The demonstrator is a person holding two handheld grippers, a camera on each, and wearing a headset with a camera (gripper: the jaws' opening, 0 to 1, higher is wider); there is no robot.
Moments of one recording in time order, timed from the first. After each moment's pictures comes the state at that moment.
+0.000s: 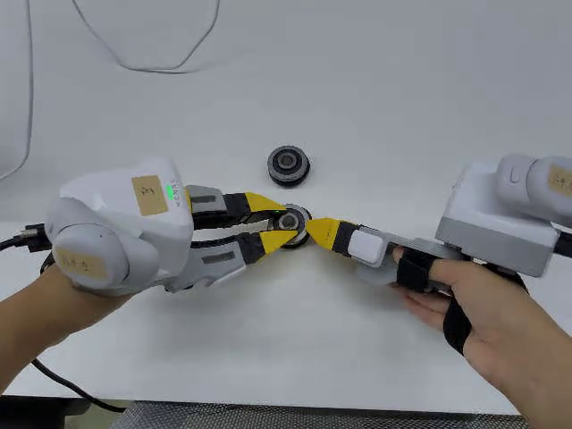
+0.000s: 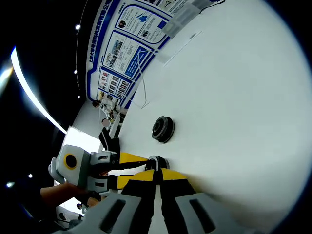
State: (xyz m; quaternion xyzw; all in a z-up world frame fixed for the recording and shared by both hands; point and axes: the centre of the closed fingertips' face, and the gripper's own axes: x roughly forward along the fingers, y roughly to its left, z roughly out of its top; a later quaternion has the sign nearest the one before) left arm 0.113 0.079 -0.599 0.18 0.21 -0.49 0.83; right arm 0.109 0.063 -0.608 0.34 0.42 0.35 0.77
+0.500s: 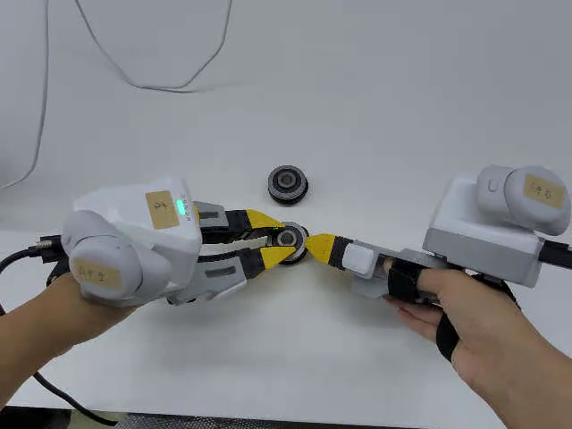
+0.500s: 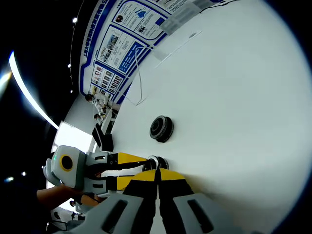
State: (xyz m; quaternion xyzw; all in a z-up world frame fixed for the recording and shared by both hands) left arm 0.115 0.081 -0.602 0.18 0.21 -0.48 0.83; right arm 0.110 0.063 -0.607 0.30 0.44 0.33 0.78
